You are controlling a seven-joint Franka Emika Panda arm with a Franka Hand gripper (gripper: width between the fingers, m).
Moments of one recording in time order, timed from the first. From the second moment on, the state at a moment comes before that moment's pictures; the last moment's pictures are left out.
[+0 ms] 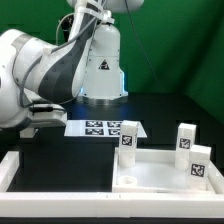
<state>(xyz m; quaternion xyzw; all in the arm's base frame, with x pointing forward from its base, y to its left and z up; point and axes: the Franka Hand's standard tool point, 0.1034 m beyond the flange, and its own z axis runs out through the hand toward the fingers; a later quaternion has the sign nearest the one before) 0.345 -0.217 0.005 -0.88 0.02 0.47 0.07</state>
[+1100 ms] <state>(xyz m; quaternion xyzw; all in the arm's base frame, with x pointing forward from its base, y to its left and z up) 0.488 -0.152 0.110 -0.98 -0.04 0.20 0.04</state>
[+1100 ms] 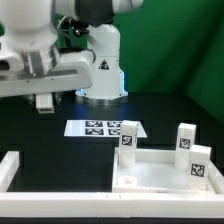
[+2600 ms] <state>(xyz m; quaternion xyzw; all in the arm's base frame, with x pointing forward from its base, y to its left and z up) 0.653 -0.051 0.134 -0.96 0.03 -0.29 -0.05</state>
